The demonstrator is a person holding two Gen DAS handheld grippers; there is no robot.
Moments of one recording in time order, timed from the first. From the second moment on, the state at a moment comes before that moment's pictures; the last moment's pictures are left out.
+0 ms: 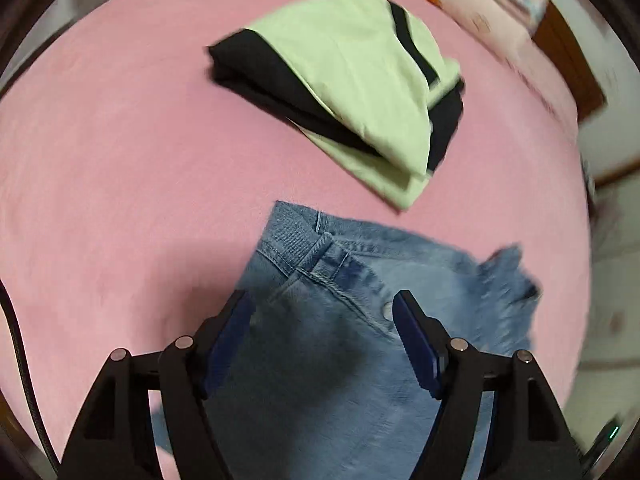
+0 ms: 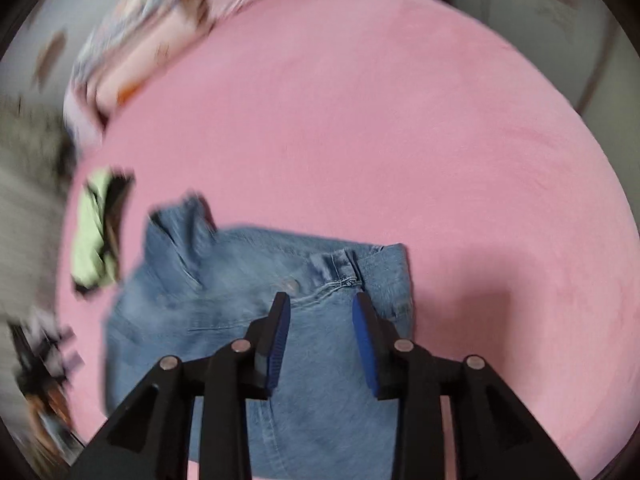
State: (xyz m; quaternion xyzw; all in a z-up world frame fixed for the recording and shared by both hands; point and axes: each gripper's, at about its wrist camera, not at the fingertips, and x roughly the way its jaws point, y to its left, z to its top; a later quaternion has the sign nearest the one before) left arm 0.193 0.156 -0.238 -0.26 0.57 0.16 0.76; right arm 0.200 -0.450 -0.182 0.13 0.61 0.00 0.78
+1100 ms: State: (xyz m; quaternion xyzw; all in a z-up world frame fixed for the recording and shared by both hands) left arm 0.218 0.118 -0.237 -0.05 0.53 0.06 0.85; right arm 0.185 -0.422 -0.176 0.08 0.53 -0.01 0.84
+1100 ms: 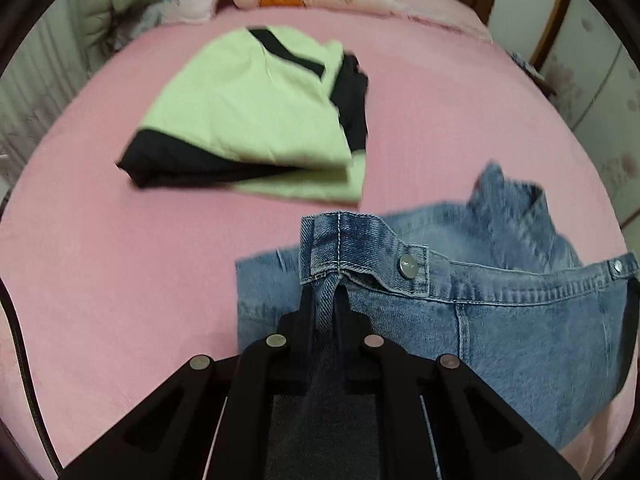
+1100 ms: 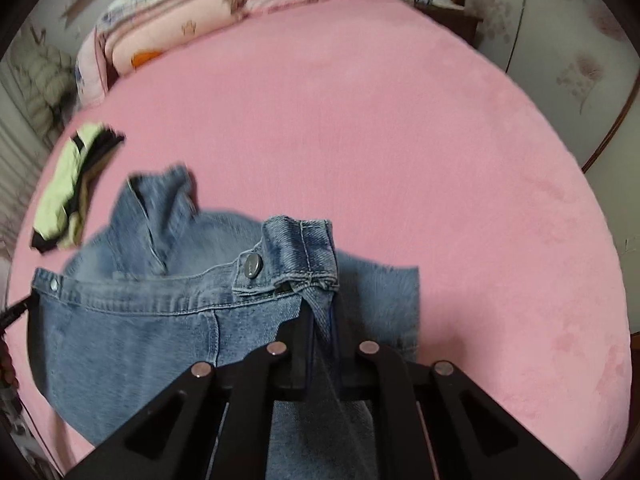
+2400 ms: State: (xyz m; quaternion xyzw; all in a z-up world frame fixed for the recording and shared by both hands) left arm 0.190 -0.005 -0.308 0.00 0.52 0.11 0.85; right arm 0.109 -0.258 -0.237 -0.04 0.55 0.07 0.83
